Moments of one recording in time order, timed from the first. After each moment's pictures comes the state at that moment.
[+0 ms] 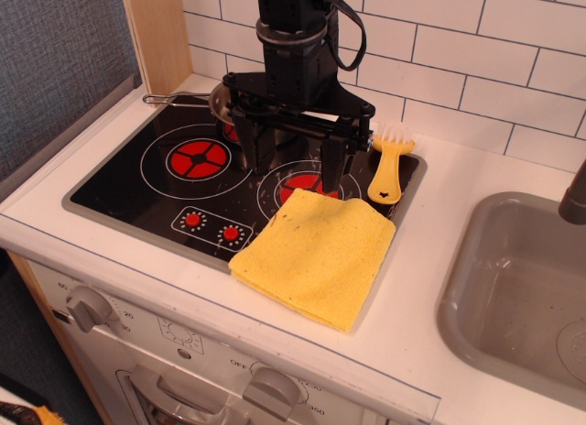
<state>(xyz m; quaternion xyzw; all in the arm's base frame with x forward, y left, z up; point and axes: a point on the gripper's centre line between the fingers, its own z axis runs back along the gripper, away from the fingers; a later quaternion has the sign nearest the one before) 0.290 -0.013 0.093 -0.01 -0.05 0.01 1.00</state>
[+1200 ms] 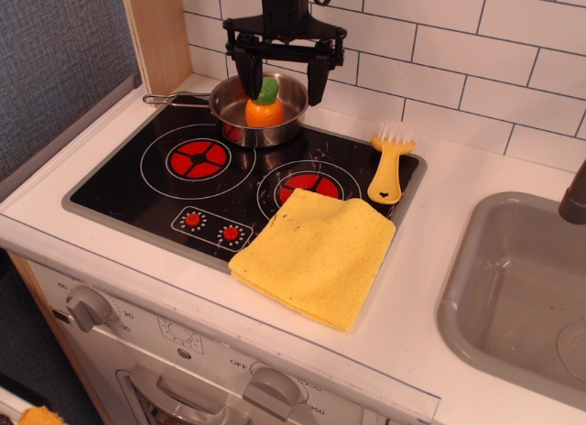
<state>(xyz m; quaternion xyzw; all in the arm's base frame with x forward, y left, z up) 0.407 0.066 0.061 0.01 -0.05 0.14 0.99</state>
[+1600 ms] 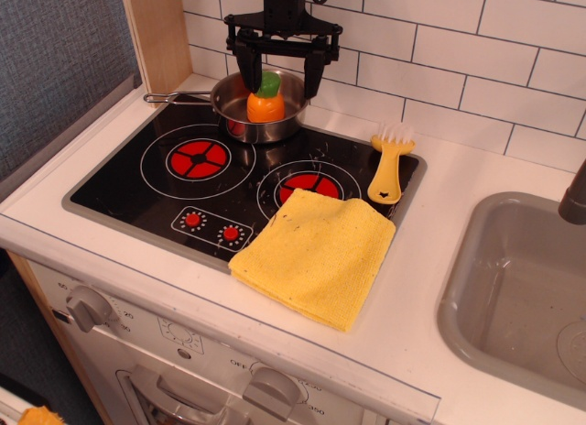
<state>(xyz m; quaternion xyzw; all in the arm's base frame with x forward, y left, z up) 0.425 0.081 0.055 0.02 -0.04 0.16 0.99</state>
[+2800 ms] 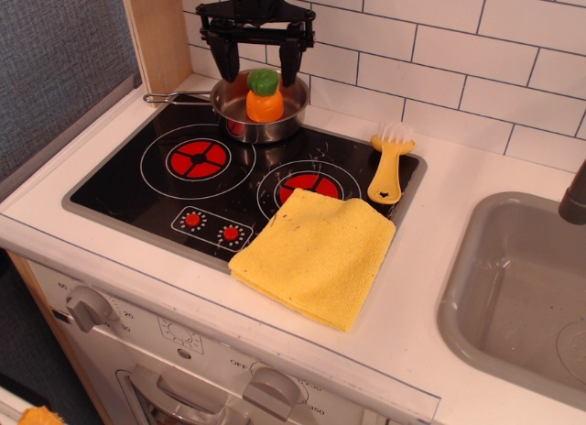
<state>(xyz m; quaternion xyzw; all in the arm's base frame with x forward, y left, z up) 0.412 0.102 0.074 0.01 -0.08 0.14 0.99</state>
